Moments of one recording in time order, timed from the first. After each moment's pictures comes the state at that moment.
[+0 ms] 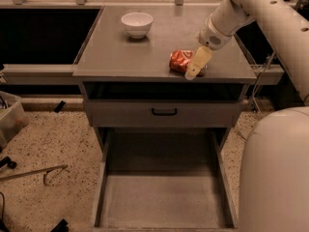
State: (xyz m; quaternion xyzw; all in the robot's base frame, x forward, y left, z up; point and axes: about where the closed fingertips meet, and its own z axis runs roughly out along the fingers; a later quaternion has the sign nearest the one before) arm 0.732 -0.137 0.856 -0.60 0.76 0.06 0.26
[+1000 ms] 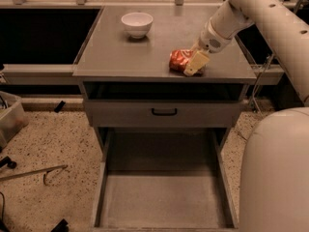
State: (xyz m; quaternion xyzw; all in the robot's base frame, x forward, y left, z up) arm 0.730 -0.138 0.848 -0.60 0.76 0.07 0.25
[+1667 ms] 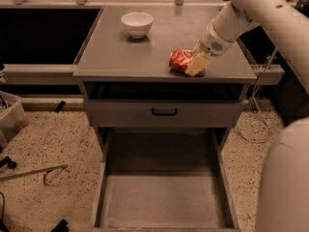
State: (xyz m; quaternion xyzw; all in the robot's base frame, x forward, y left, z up) arm 0.711 -0.138 0.852 -0.60 0.75 0.06 0.26
